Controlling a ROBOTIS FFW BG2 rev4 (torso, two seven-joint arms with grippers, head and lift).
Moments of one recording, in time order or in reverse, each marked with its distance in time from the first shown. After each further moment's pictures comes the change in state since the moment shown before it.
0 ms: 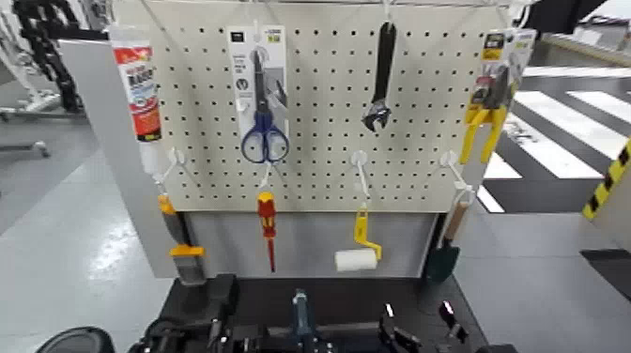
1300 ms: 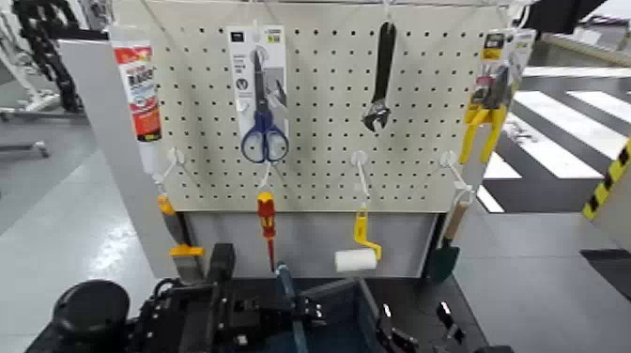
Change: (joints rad) left arm -0.186 0.003 -0.043 0.160 -0.216 -0.028 -0.173; right arm -0.003 0.005 0.007 0.007 -0.002 -0.006 0.000
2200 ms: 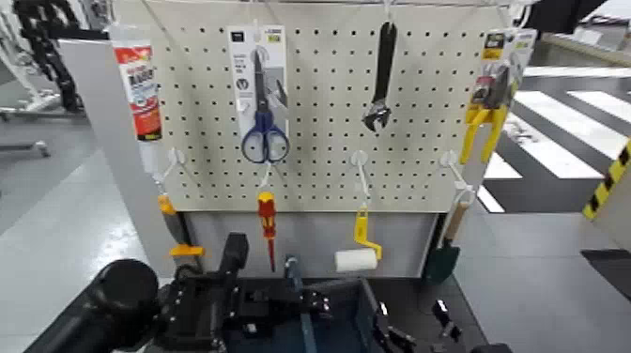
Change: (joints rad) left arm -0.129 0.002 -0.145 0.105 -0.186 -0.055 -0.271; right arm -0.014 -0.006 0.016 0.012 -0.009 -0.012 0.000
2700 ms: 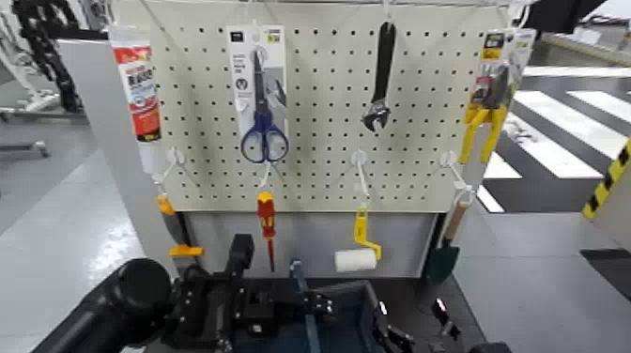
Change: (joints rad) left arm -0.035 -0.011 -0.056 0.047 -0.087 -0.044 -0.099; right arm -0.006 -0.004 0.006 0.005 -0.004 -0.004 0.000
